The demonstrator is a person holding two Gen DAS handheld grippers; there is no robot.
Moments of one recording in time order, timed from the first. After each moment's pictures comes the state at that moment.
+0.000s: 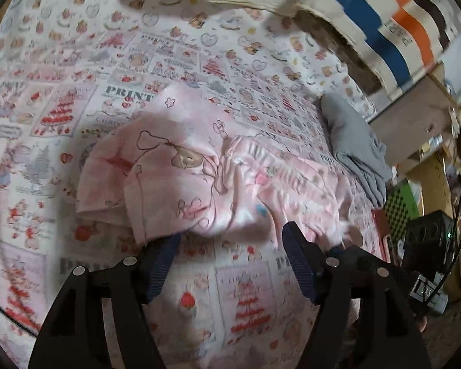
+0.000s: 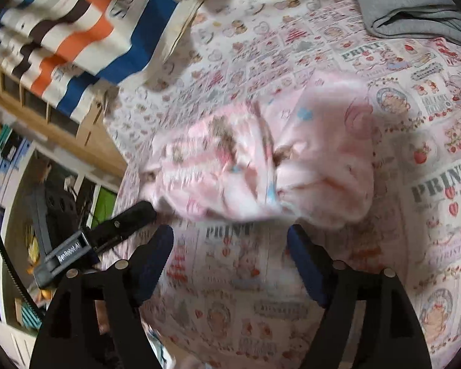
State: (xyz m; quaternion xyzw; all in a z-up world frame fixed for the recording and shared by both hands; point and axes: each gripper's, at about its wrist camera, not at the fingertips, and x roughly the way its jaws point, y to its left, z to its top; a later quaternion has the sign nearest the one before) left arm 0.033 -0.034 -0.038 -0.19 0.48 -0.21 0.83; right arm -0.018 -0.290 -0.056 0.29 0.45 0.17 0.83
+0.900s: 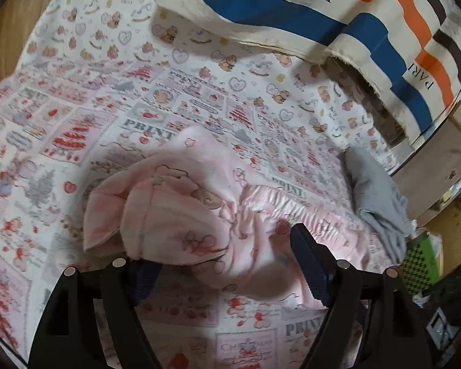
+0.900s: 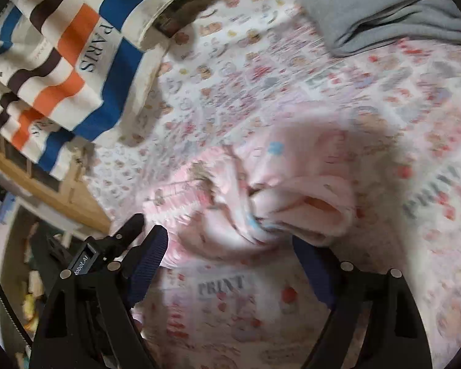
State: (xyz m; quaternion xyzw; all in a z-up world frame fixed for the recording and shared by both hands) left arm 0.048 -0.036 -0.043 -0.22 0.39 -0.12 0.88; right arm -0.021 -0.291 -0.053 0.33 0.38 0.05 0.86
